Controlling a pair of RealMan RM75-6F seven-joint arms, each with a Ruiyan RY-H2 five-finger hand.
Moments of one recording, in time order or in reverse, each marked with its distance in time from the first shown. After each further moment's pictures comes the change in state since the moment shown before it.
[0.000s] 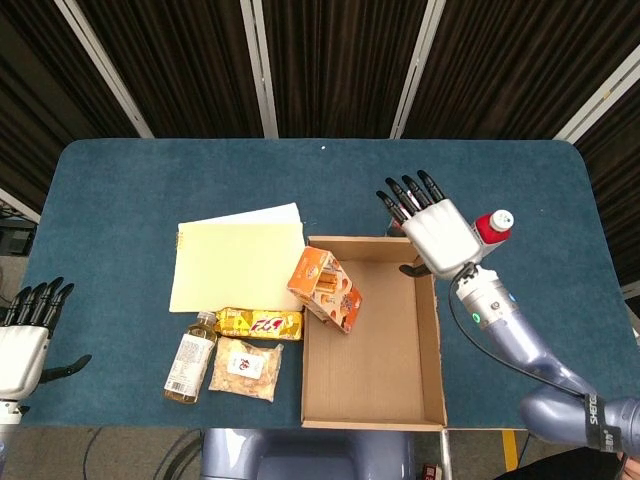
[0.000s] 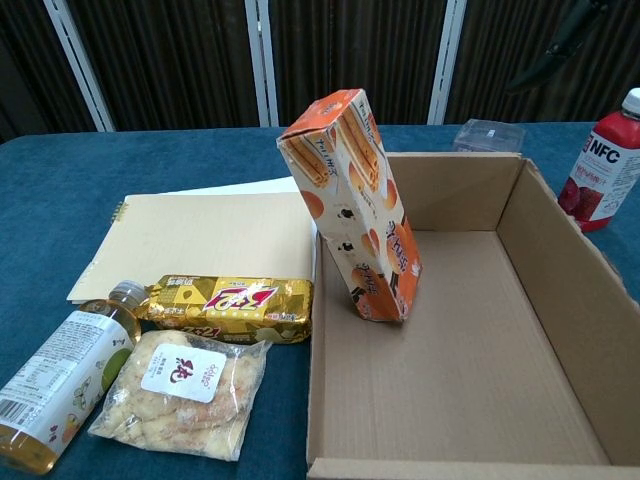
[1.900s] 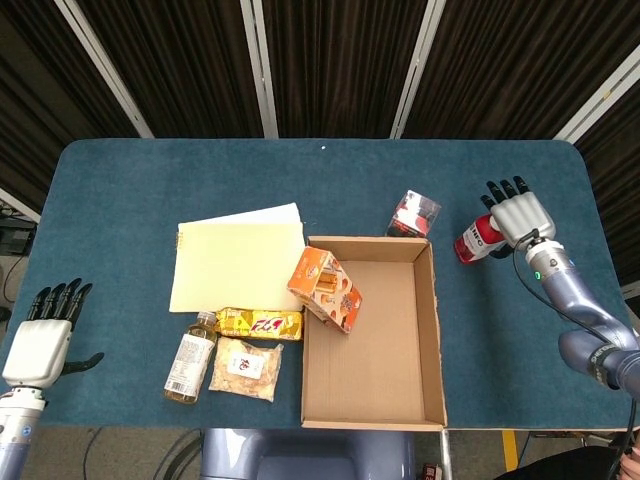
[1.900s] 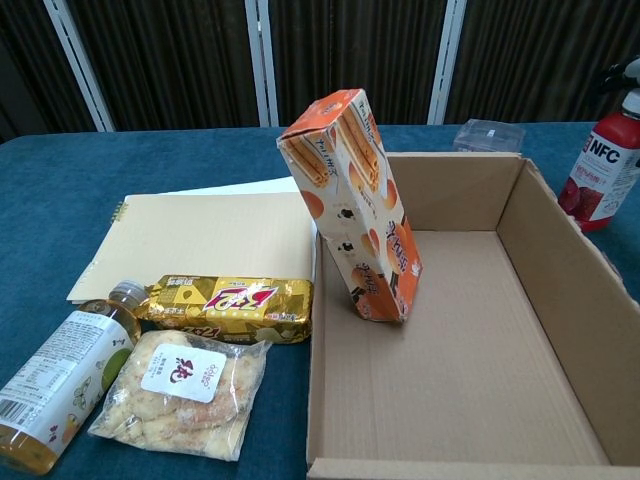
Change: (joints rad) left arm -0.052 -0.054 -0.013 -0.022 -0.124 -0.101 0.150; right arm -0.019 -0.213 -0.157 0.773 -0.096 -0.335 0.326
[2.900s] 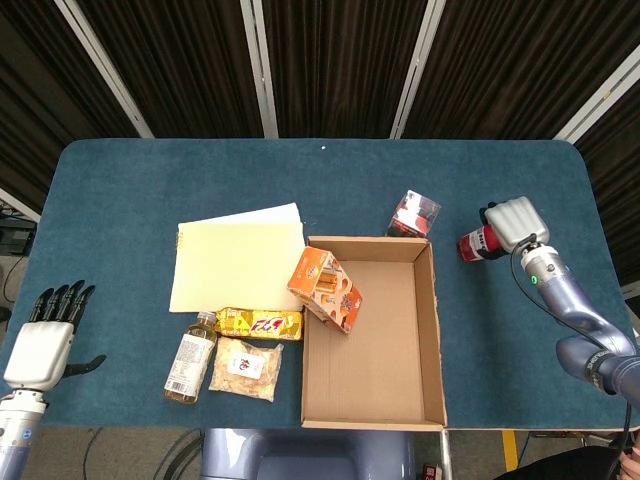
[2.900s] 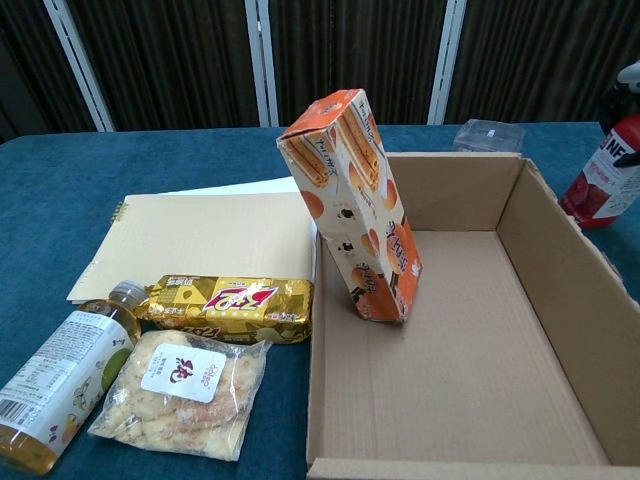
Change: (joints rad) left arm 0.002 0.005 0.013 -0.003 0.022 0.013 -0.008; right arm -0.037 -0.036 0.020 0.033 -0.089 0.033 0.131
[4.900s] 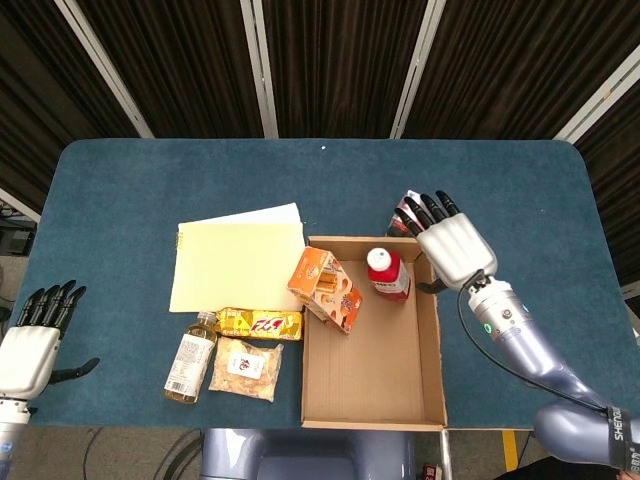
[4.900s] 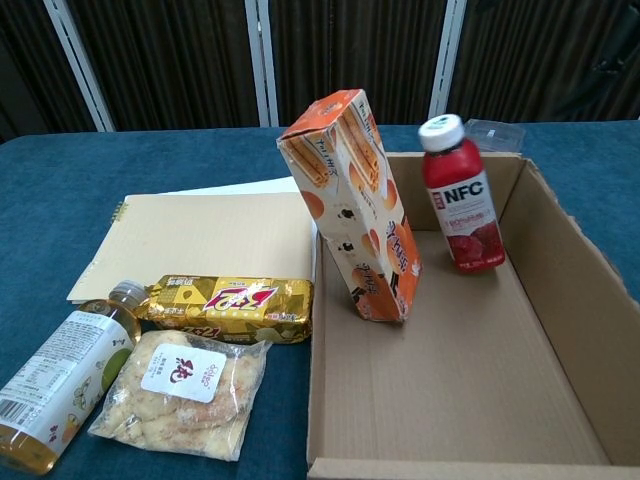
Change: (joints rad) left arm 0.031 0.053 0.020 0.000 0.101 0.064 -0.134; right arm 0.100 0.405 0.093 -1.016 0.434 0.268 -0.612
